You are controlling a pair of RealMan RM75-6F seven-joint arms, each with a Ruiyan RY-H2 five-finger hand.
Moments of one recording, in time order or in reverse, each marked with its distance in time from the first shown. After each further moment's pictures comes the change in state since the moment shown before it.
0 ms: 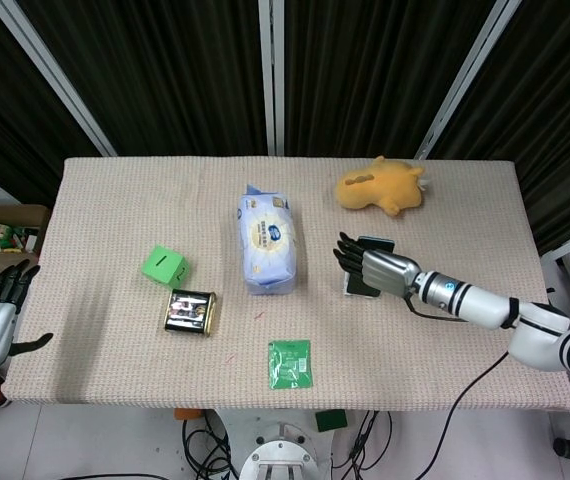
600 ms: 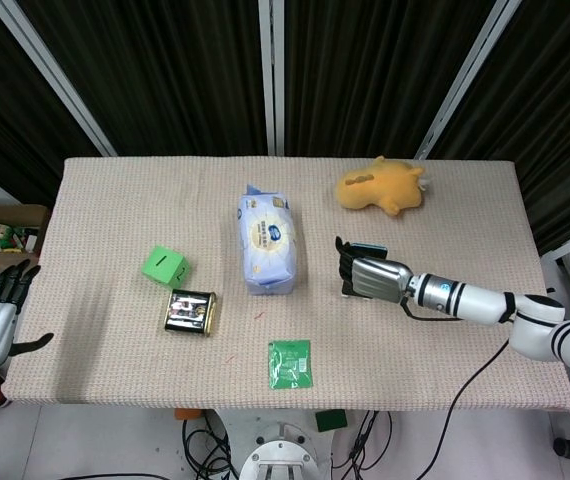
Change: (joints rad) left arm 0.000 -0.001 0.001 0.002 0.003 0.005 -0.004; right arm 0.024 -0.059 -0.044 0.128 -0.136 0.169 0.141
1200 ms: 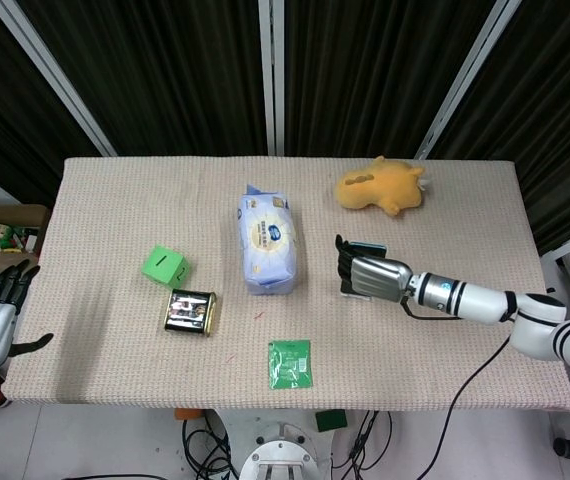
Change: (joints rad) left arm 0.002 0.003 0.001 -0.006 0.002 0.008 0.002; right arm -0.003 0.006 0.016 -0.003 -0.010 0.015 0.006
